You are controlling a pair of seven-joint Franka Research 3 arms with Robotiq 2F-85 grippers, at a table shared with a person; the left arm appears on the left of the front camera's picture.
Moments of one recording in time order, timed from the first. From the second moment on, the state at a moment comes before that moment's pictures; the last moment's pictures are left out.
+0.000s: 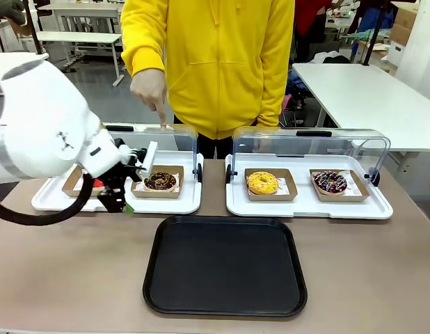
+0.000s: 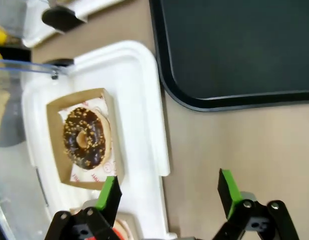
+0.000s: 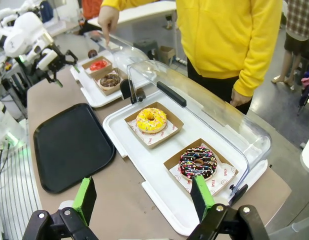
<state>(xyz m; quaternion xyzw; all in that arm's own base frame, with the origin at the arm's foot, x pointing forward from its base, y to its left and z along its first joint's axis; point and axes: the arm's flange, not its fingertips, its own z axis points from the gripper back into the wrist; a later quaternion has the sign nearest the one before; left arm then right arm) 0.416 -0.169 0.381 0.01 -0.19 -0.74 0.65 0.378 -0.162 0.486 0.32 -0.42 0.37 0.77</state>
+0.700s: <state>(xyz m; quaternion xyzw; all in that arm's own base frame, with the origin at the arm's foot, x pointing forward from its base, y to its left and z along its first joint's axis) 0.436 -0.166 0.387 0.04 -0.19 -0.72 0.66 0.378 -0.162 0.486 0.32 -0.42 0.37 0.77</state>
